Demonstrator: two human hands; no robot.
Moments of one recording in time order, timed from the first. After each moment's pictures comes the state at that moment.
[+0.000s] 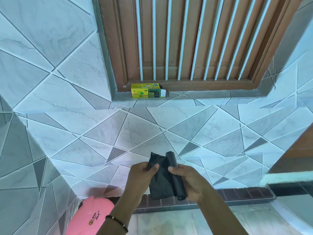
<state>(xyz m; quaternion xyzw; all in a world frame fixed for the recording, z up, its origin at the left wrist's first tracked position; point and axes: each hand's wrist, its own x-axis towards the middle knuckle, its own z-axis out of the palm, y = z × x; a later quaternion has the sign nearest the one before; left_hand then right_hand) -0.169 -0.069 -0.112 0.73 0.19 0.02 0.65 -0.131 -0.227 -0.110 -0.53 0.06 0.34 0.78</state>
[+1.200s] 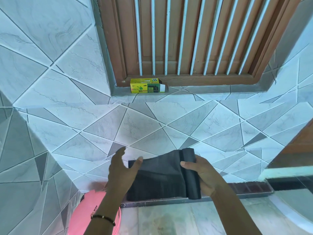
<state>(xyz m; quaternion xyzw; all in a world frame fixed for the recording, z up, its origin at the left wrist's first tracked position) -0.178 -0.032 -0.129 0.82 0.24 0.16 0.49 -0.129 -0.265 -0.108 -0.59 0.02 0.26 0.77</state>
